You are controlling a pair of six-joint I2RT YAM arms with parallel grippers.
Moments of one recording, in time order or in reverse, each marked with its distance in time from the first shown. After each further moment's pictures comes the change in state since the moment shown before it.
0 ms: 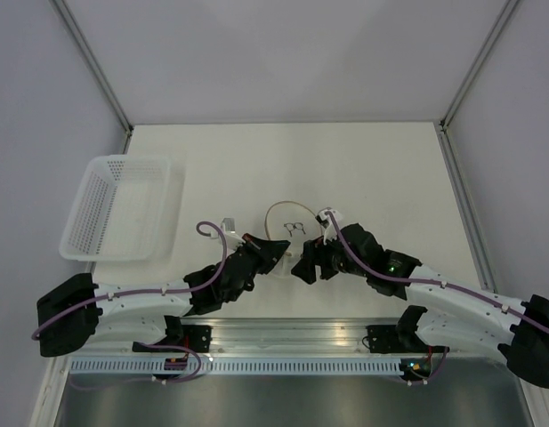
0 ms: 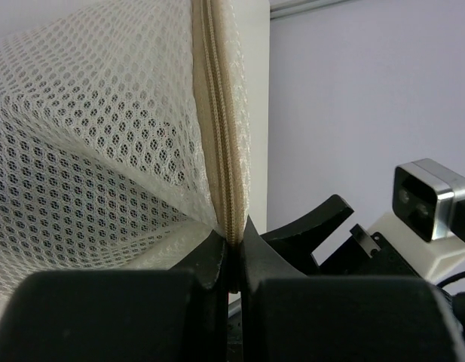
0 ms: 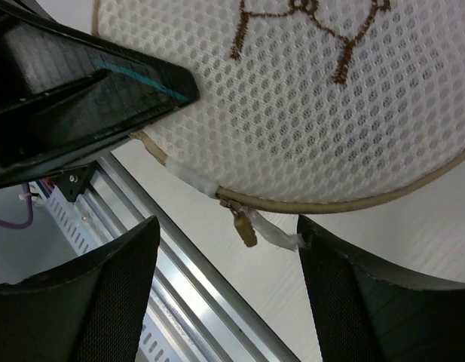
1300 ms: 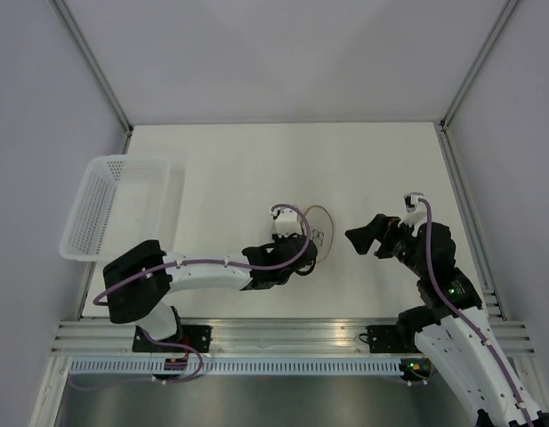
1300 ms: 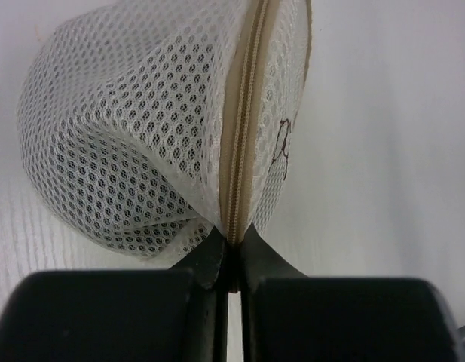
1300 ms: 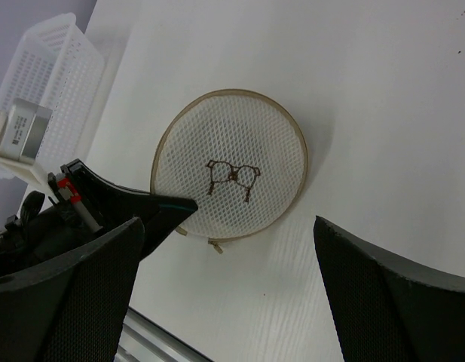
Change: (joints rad) left arm -0.024 0.494 0.505 -0.493 -0.028 0.449; right arm -0.600 -0.480 -0.020 -0.226 -0.102 -0.014
